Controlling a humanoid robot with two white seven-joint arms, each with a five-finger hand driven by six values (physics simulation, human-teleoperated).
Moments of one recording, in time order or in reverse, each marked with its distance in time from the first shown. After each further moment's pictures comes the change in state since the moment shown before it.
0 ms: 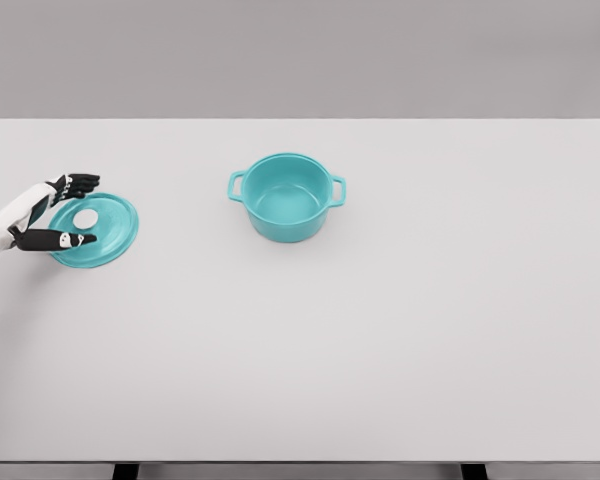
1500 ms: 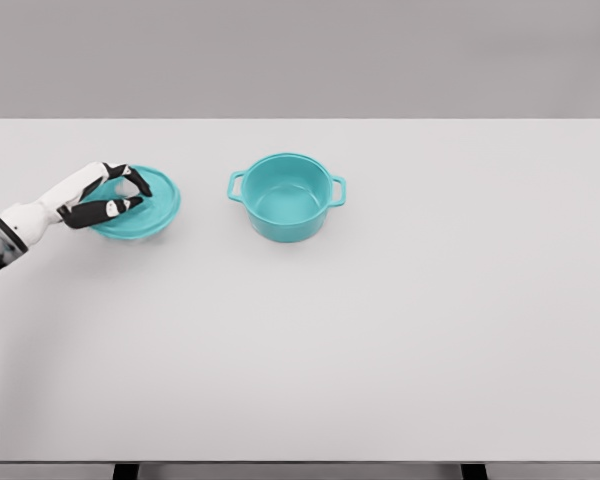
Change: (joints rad) left arm -0.057 -0.033 -0.037 -0.167 -0.090 -0.039 -0.003; right arm 0.000 0.000 0.000 0.000 0.000 0.000 0.000
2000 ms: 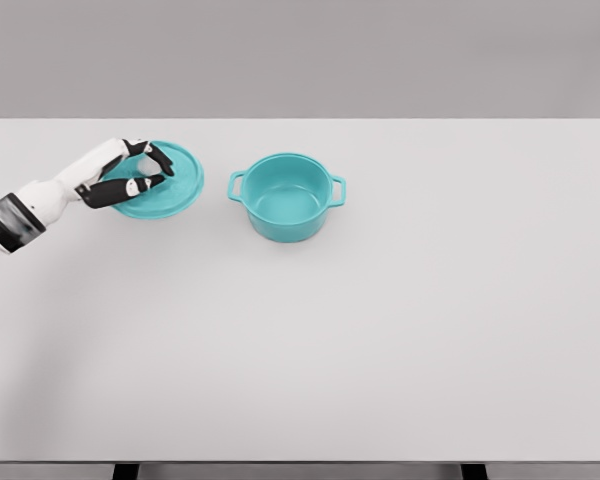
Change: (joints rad) left arm -0.041 -0.032 -0.001 -0.072 -0.001 0.000 0.000; right arm 0.000 0.000 0.000 0.000 0.000 0.000 0.000
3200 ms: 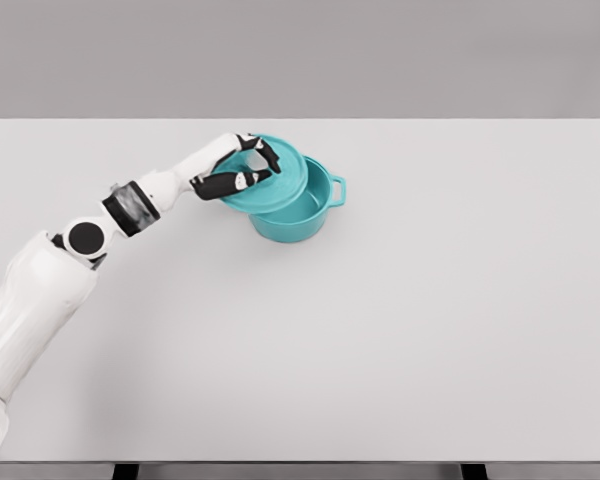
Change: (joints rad) left arm -0.091 -0.328 -0.003 0.126 -0.165 0.000 0.003; right arm 0.000 0.000 0.000 0.000 0.000 0.000 0.000
